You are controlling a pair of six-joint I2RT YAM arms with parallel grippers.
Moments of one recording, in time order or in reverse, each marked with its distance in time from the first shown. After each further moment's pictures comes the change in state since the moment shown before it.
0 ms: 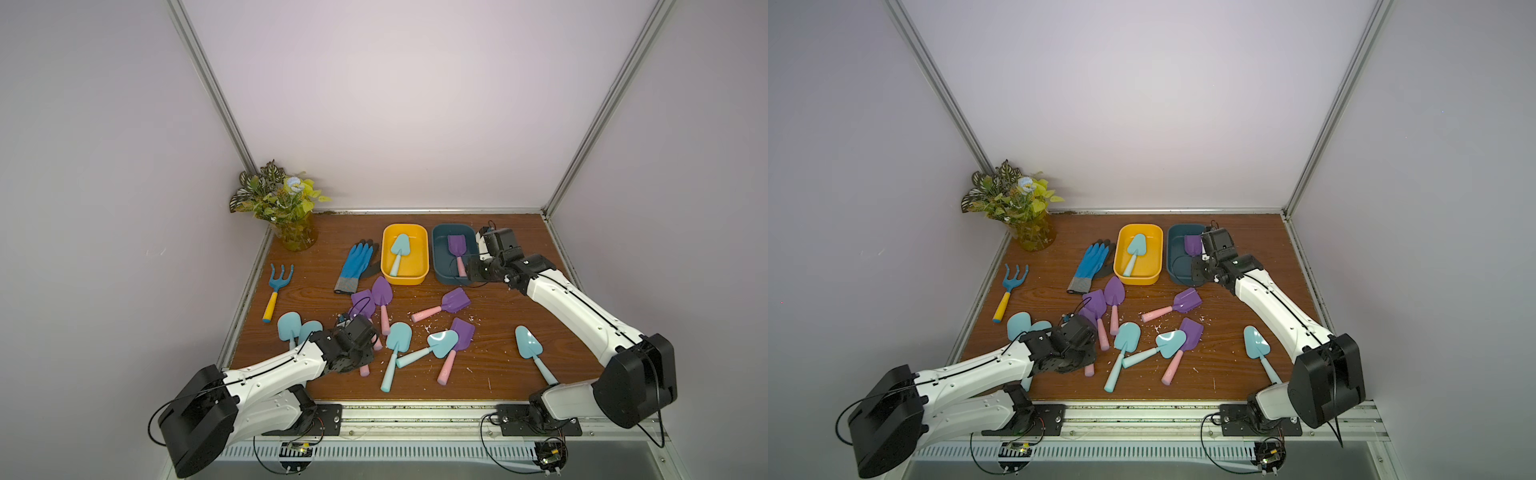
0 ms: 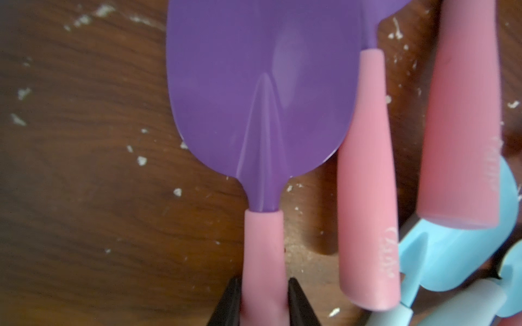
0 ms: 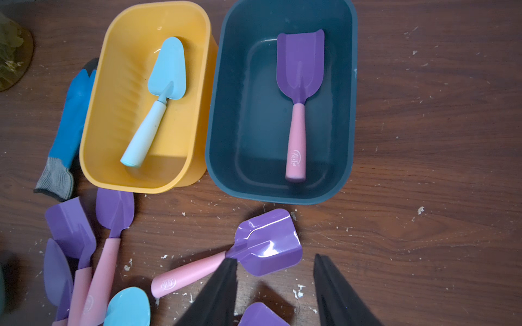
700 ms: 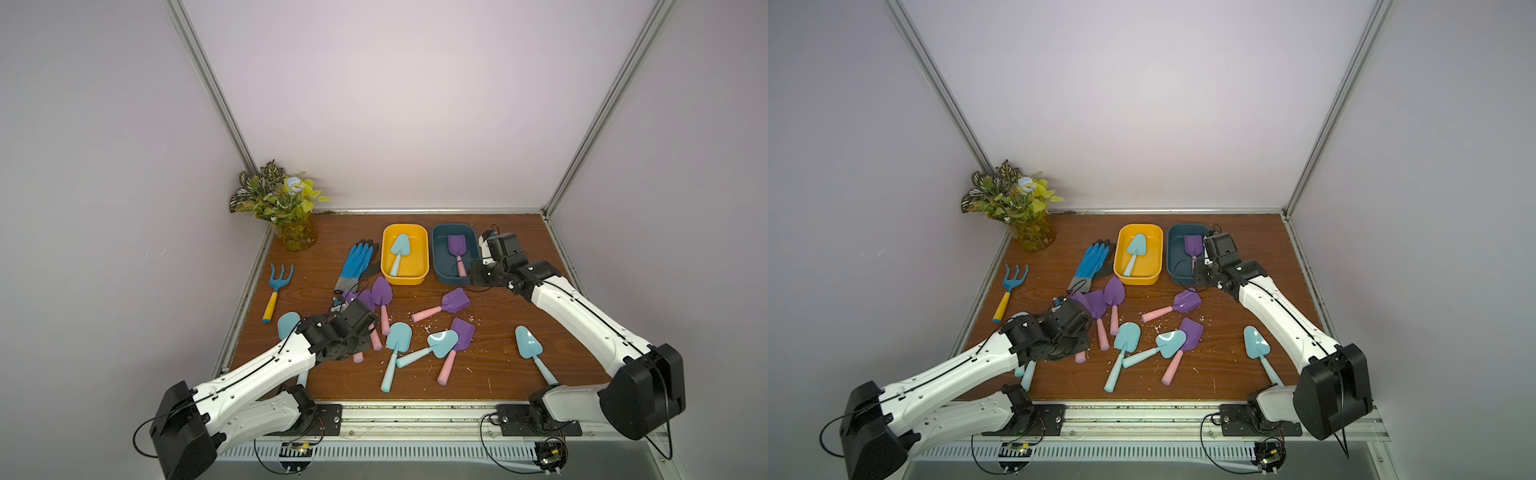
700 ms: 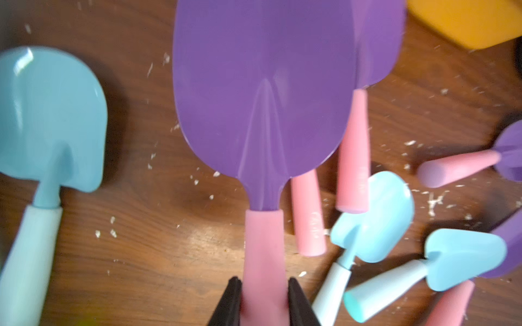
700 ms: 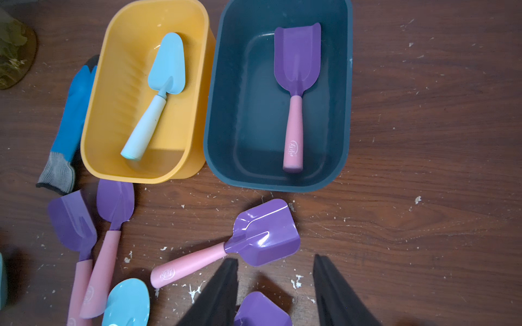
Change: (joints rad) left arm 0.000 -0.043 0.335 -0.338 -0.137 0.082; right arm 0.001 -0.071 -0.063 0.005 0.000 0.008
